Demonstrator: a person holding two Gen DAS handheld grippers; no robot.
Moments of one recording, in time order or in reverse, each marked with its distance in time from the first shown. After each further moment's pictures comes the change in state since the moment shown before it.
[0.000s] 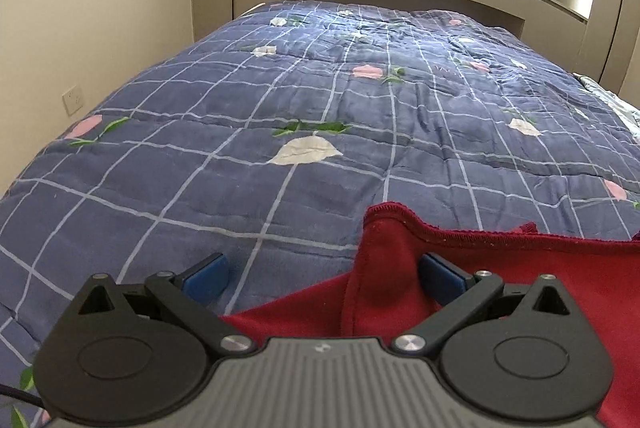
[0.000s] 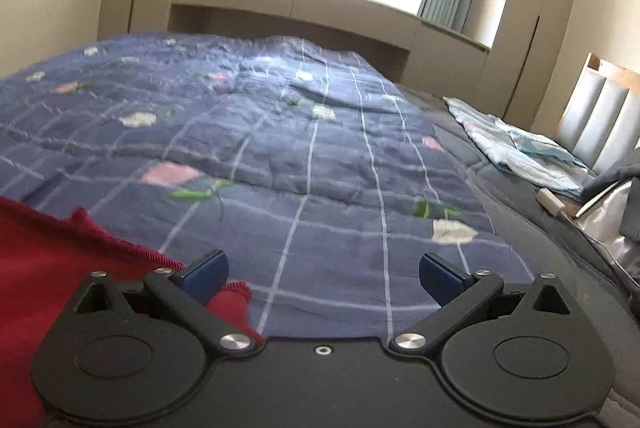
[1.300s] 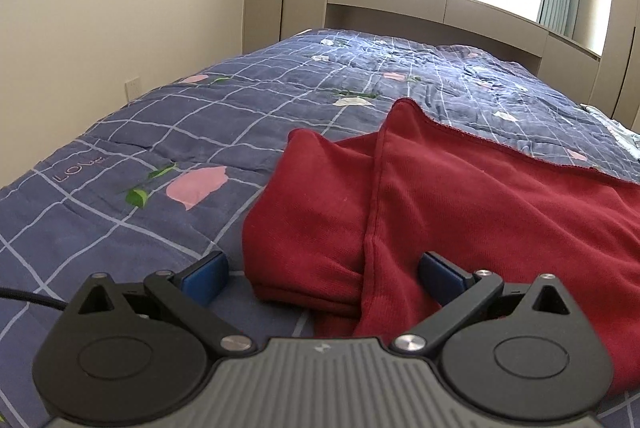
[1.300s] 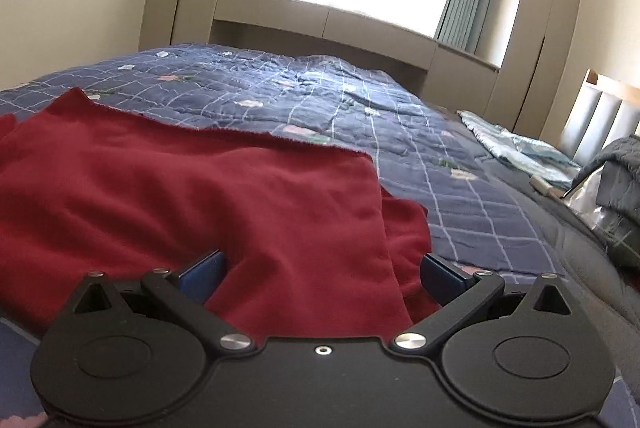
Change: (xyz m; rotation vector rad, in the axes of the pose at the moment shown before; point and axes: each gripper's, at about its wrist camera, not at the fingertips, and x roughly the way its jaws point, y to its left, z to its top) left arm -0.124 0.011 -0.124 -0.096 -0.118 0.078; right arm -0.173 0.081 -0.085 -0.029 -0.054 0.035
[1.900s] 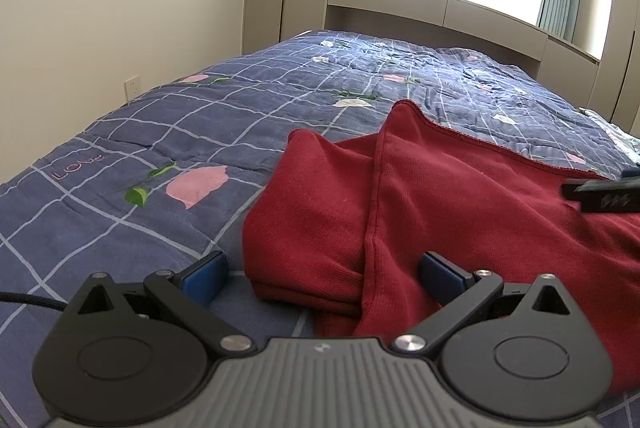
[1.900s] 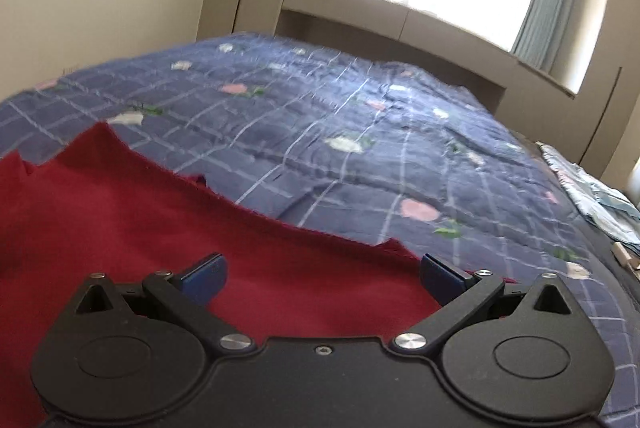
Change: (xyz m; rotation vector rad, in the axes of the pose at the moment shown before) left arm -0.001 0.002 -0.001 -0.007 -0.004 -0.007; right arm 0.104 0.078 0.100 -0.122 0.059 0.169
